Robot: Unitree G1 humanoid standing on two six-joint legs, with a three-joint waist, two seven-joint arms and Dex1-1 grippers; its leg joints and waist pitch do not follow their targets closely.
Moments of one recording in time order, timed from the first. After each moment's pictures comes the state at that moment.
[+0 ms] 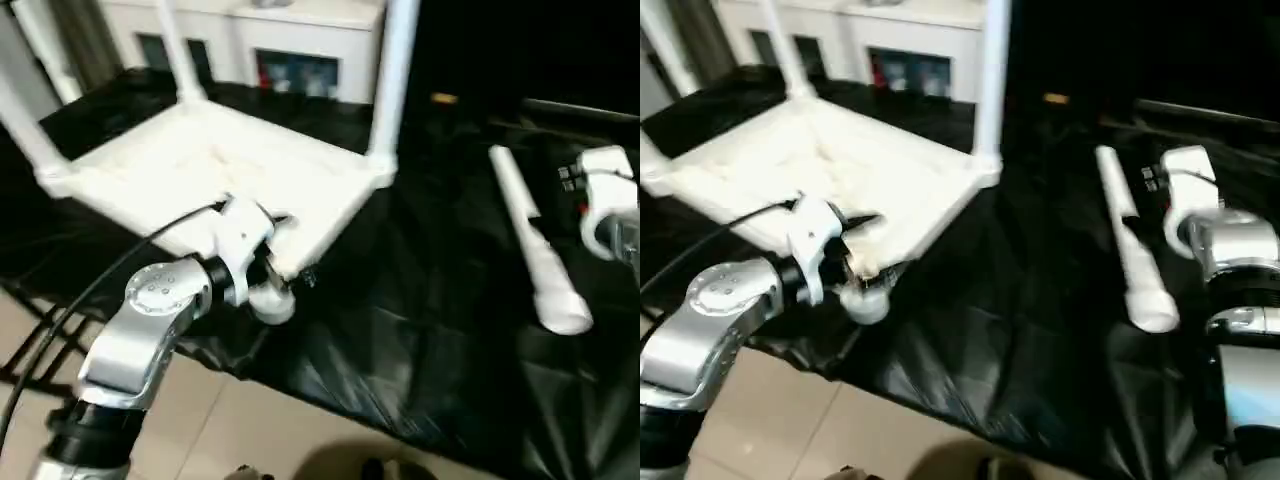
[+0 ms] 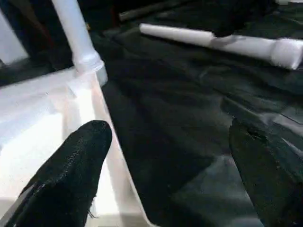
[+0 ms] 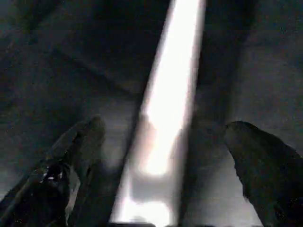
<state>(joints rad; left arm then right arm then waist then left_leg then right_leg) -0.31 0.40 -0.15 -0.18 -0.20 0.46 -0.77 -0.87 -0.66 -0.08 1.01 0.00 0.61 0.53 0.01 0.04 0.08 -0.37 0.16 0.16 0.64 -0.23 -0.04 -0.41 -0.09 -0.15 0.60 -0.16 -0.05</state>
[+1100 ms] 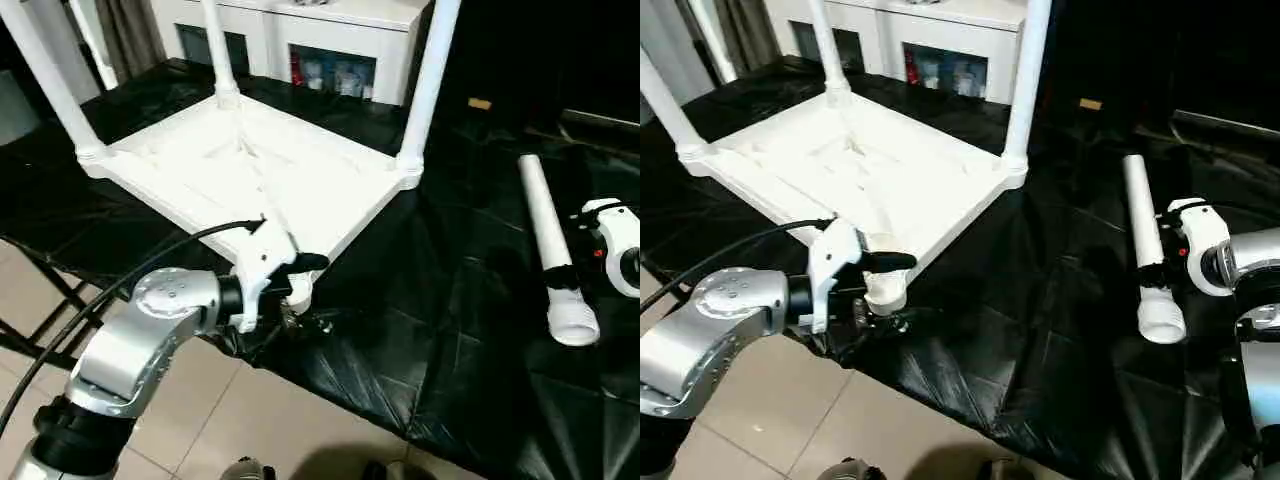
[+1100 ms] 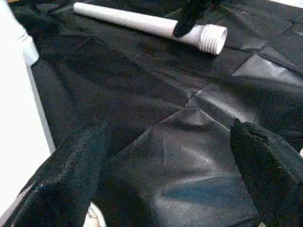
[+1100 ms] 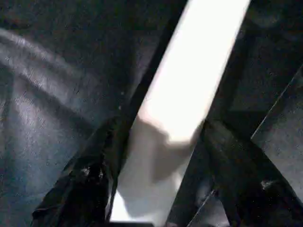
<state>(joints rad) -0.33 0.46 -0.24 -0.27 -0.29 0.62 -0.90 -0.89 -0.76 0.08 1.11 -0.08 0.74 0.85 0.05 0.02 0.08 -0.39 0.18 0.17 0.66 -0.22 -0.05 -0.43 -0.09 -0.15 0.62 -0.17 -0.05</state>
